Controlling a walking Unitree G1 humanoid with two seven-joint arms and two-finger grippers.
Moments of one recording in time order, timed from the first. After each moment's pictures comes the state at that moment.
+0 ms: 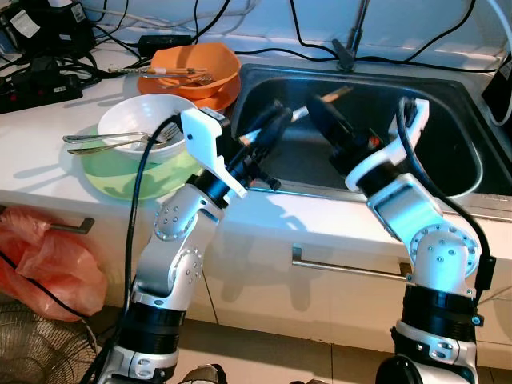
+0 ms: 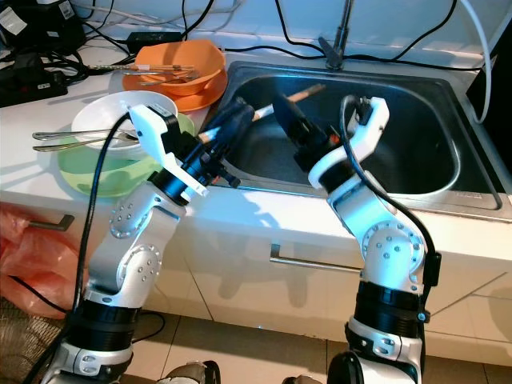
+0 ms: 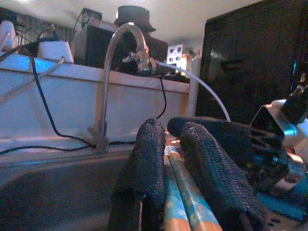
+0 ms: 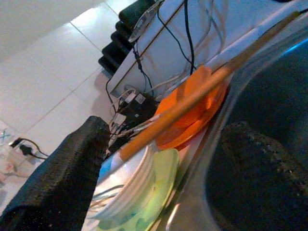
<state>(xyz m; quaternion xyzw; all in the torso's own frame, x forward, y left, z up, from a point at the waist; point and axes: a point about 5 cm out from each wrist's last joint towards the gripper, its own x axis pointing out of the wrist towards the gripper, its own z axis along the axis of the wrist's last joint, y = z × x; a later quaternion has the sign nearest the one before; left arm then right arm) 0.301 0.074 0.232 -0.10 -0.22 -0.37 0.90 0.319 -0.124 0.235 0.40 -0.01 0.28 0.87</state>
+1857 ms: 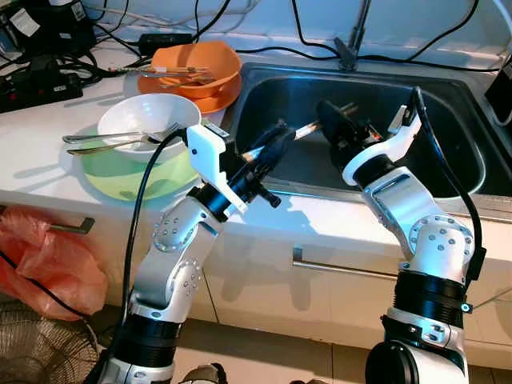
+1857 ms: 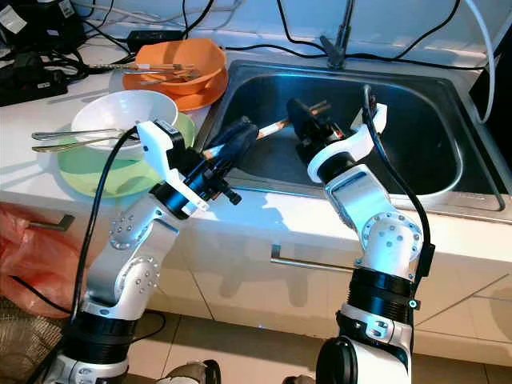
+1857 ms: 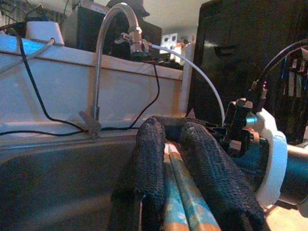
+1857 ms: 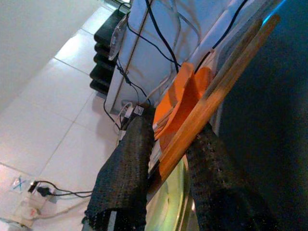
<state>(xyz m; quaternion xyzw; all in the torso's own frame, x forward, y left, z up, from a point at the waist) 0.294 0.073 0.220 -0.10 -0.20 -0.39 0.89 0.334 -0.127 0.231 0.52 0.03 0.22 0.82</state>
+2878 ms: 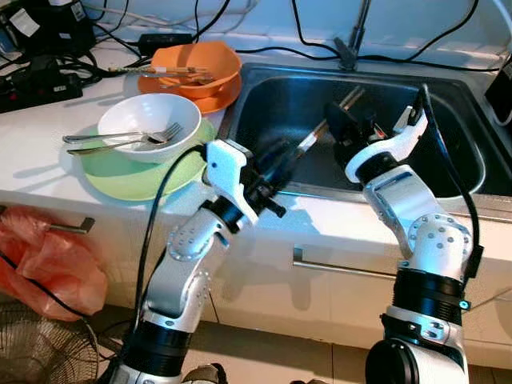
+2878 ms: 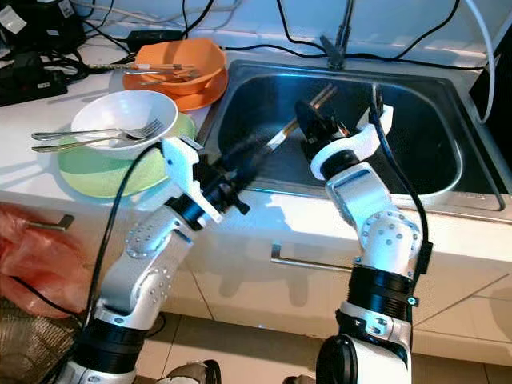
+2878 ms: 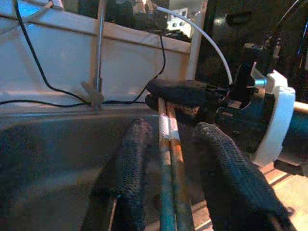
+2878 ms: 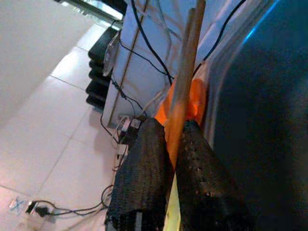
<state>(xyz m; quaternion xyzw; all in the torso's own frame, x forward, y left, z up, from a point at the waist) 0.292 0.058 0.200 -0.09 -0.15 -0.37 0.91 0.340 -0.132 0.230 0.54 0.02 0.19 0.82</state>
